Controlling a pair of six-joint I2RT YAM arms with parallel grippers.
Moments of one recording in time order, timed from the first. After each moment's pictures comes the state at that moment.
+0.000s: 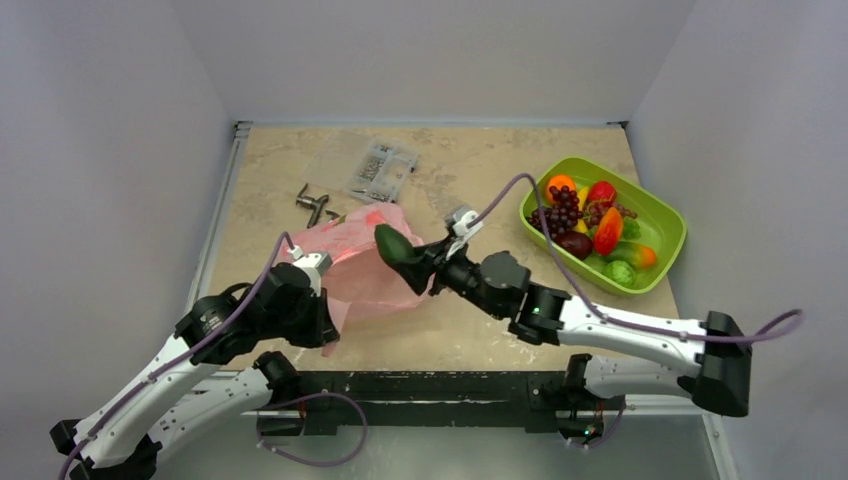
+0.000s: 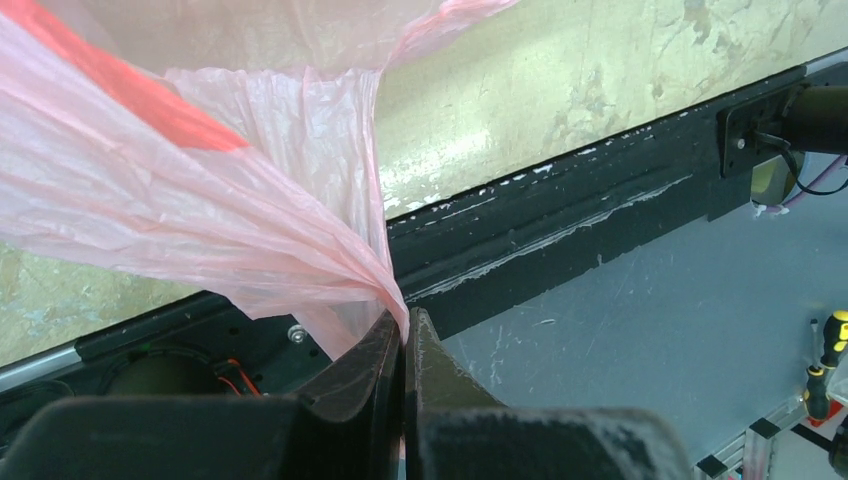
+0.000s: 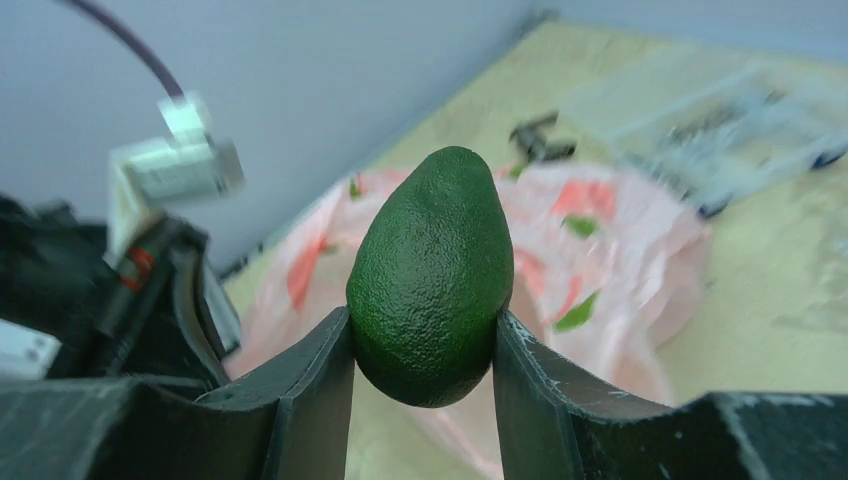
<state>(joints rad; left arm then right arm) -0.81 0.62 0.88 -1.21 0.03 -0.69 1.15 1.17 0.74 0.34 0.24 0.38</state>
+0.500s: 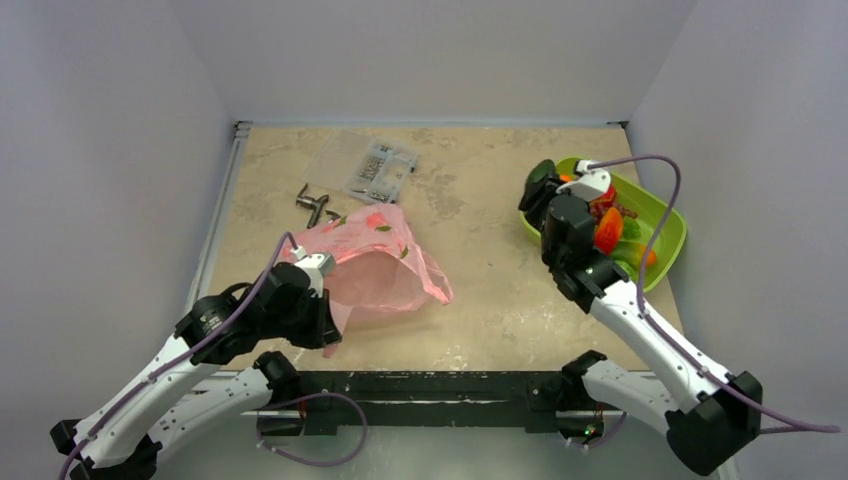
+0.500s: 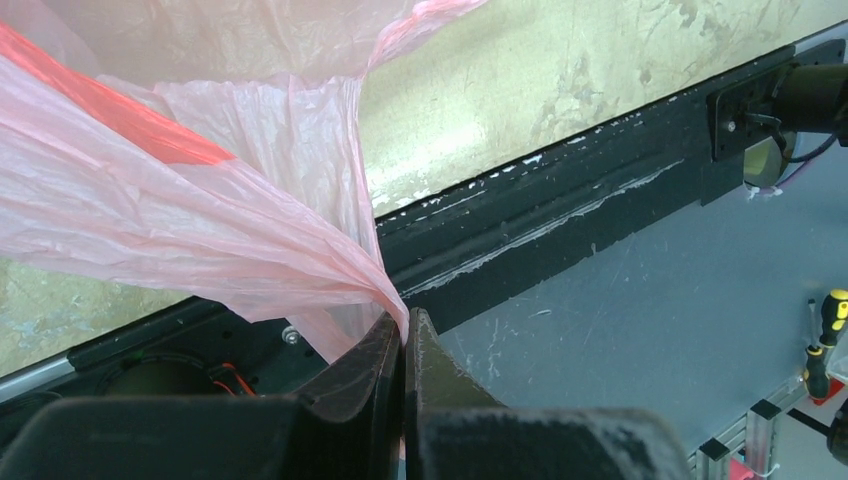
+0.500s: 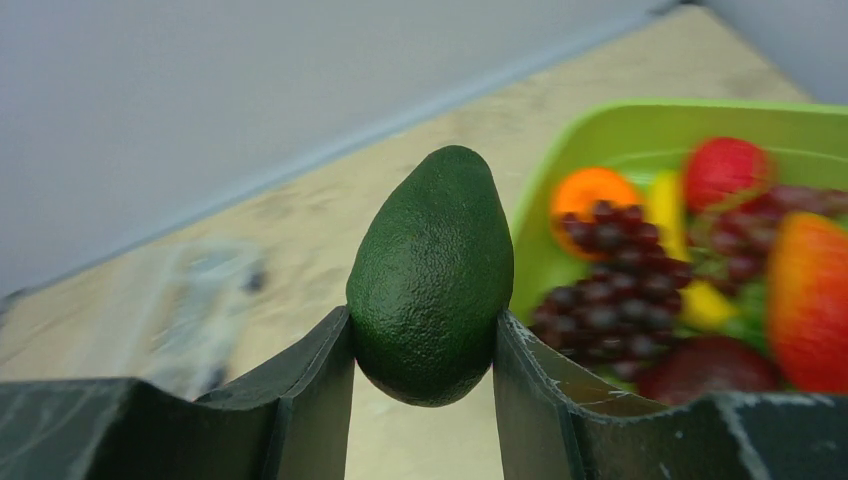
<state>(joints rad) -0.81 0.62 0.88 -1.19 0.07 -0.67 0.58 0.94 0.80 0.02 0.64 0.45</state>
